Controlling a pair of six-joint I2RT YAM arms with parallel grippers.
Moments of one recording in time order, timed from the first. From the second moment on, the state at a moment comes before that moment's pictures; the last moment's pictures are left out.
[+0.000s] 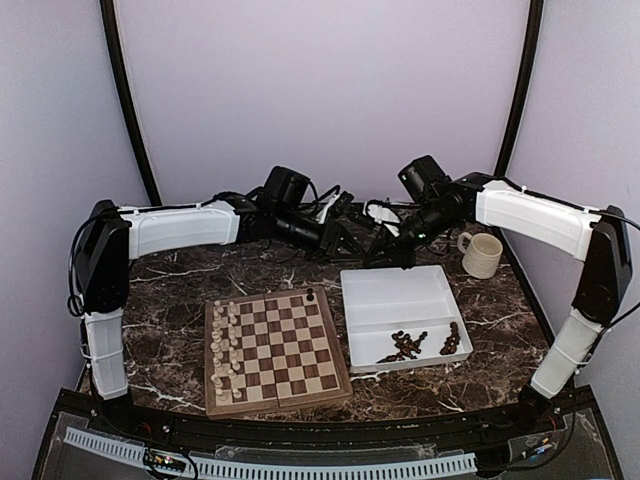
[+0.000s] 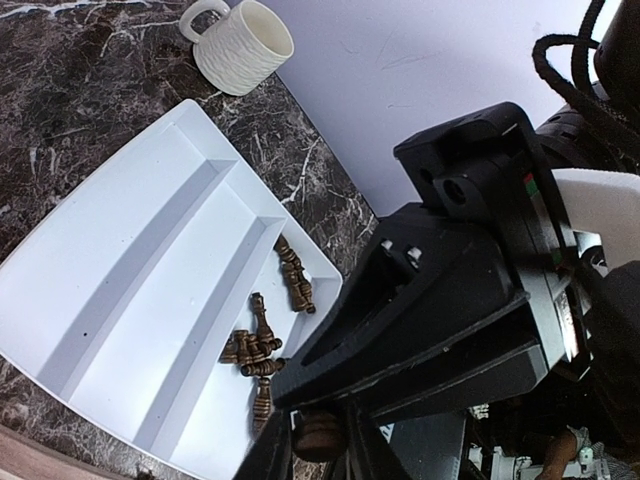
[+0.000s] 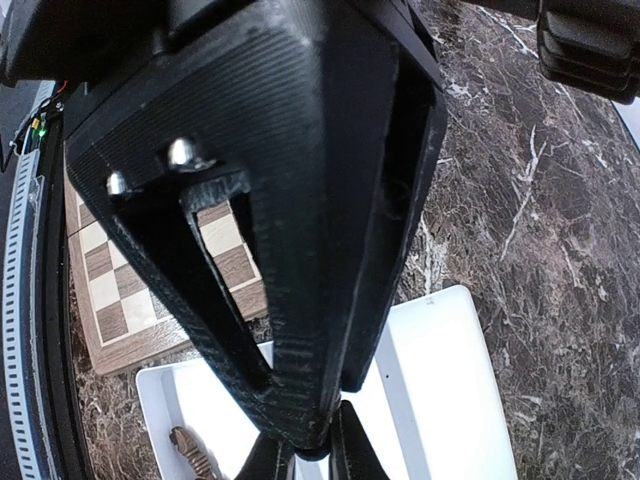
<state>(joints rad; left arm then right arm) -0.76 1.99 1.62 -0.23 0.76 -0.56 0.63 1.68 1.45 -0.77 -0.54 -0.57</state>
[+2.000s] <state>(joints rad) -0.70 1.91 1.21 0.90 0.67 -0.98 0.45 1.77 1.36 0.14 -1.25 0.60</state>
